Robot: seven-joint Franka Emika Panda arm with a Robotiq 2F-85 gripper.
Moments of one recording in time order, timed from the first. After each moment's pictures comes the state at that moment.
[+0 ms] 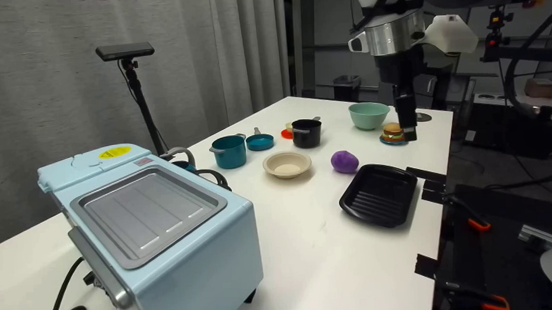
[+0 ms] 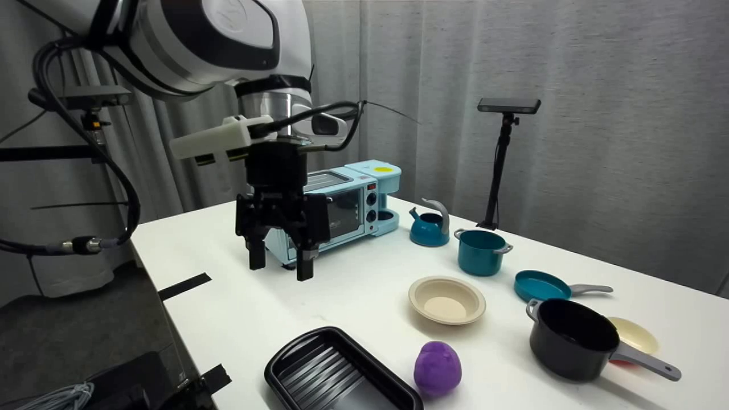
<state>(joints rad) 0.00 -0.45 0.06 -2.60 -0.21 1.92 -0.05</state>
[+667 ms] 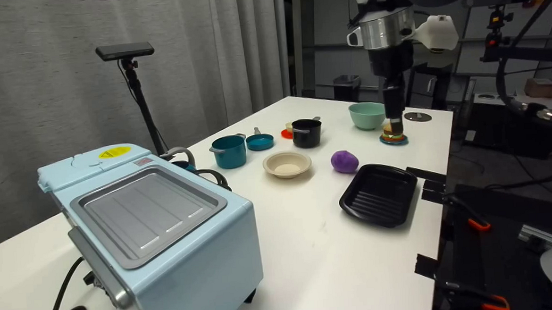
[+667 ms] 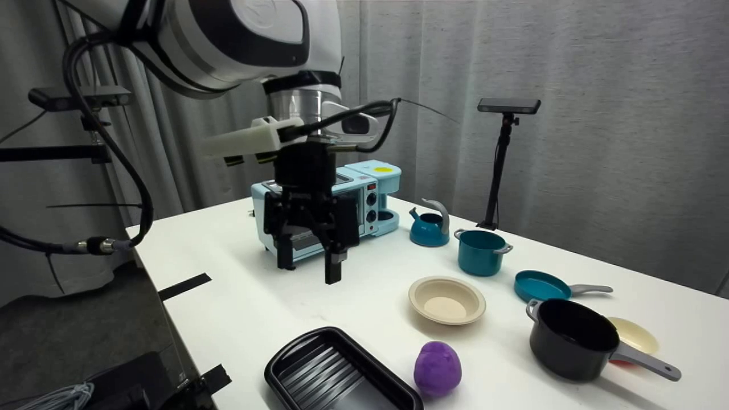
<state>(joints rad) -0.04 -0.40 -0.01 -2.56 -0.23 1.97 -0.05</state>
